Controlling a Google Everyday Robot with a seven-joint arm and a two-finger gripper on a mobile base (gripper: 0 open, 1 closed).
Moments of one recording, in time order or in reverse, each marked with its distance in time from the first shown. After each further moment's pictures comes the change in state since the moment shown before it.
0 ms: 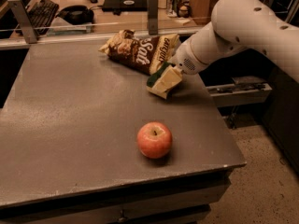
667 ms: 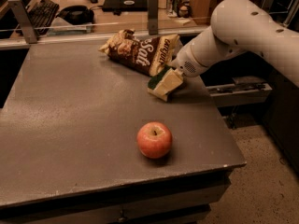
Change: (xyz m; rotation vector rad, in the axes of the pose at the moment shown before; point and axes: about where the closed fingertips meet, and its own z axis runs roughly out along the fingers) arm 0.014 -0.004 0.010 -0.019 0.017 0.019
